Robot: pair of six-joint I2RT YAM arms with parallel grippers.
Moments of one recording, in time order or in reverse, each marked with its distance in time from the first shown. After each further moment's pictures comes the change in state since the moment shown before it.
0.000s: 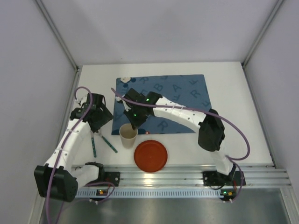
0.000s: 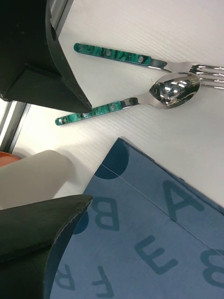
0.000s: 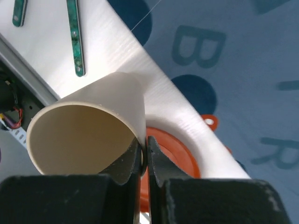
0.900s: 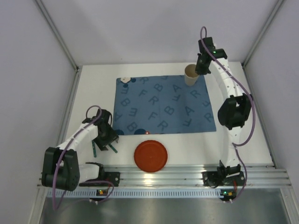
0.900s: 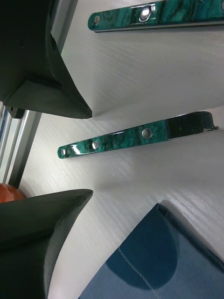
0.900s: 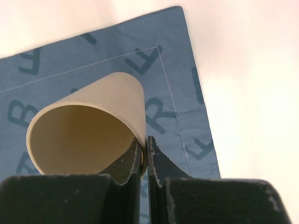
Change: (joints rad) left arm 0.000 0.106 -0.323 0.104 0.166 -0.048; right arm -0.824 0.082 0.361 -0.124 0.374 0.113
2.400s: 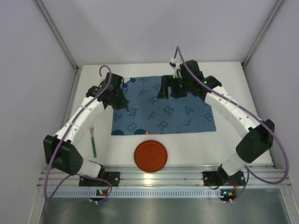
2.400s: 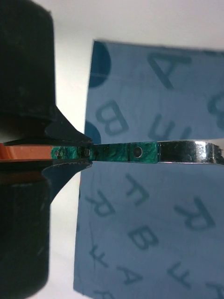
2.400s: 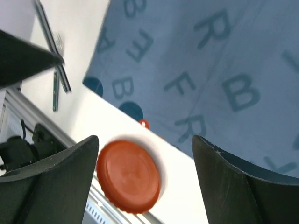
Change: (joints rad) left arm -0.189 0.190 0.648 -0.065 -0.007 0.121; right arm 0.349 -0.566 -0.654 0.323 -0.468 -0.008
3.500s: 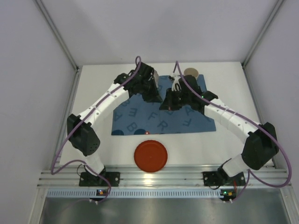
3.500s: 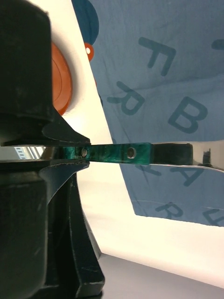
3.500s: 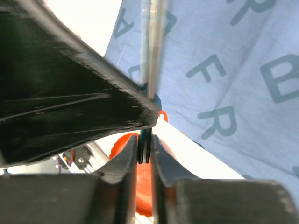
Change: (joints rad) left arm -0.275 0.354 0.444 0.014 0.274 -0.088; right arm 0.053 -0.097 -0.367 0.286 -0.124 0.111
